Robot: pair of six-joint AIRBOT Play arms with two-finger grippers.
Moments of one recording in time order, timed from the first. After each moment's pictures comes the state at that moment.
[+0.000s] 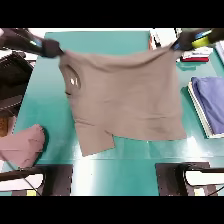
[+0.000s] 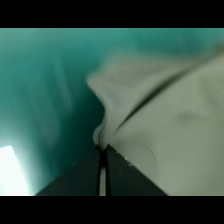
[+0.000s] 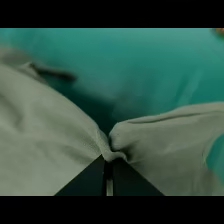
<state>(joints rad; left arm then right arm) -0.10 -1.40 1.72 1.17 -1.18 -1.40 0.05 -1.49 1.94 -1.22 1.43 1.47</state>
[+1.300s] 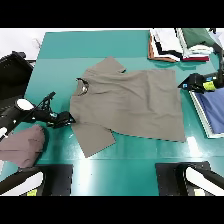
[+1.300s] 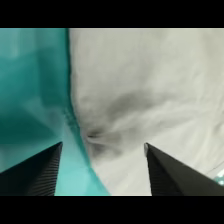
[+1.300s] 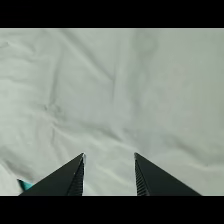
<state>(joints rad) 0.06 -1.13 0.64 0.92 -1.01 -1.36 -0.27 -1.08 1.19 -1.03 1.37 1.41</state>
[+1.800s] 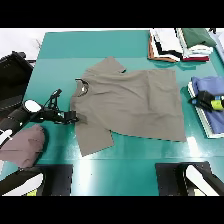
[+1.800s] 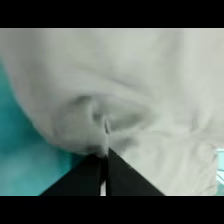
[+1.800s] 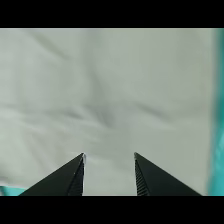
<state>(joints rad) -0.08 -1.12 0.65 0.88 -0.90 -1.33 -0.50 -0.93 0.92 -1.08 1.36 1.39</state>
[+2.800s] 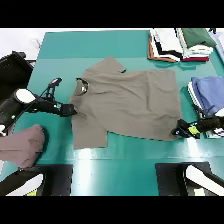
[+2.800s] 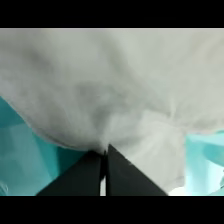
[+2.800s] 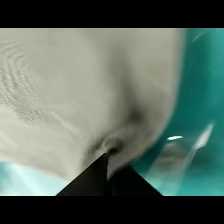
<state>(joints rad) -0.09 -1.06 0.83 0.97 -1.03 -1.30 -0.43 -1.08 0.59 -1.14 1.27 1.37</state>
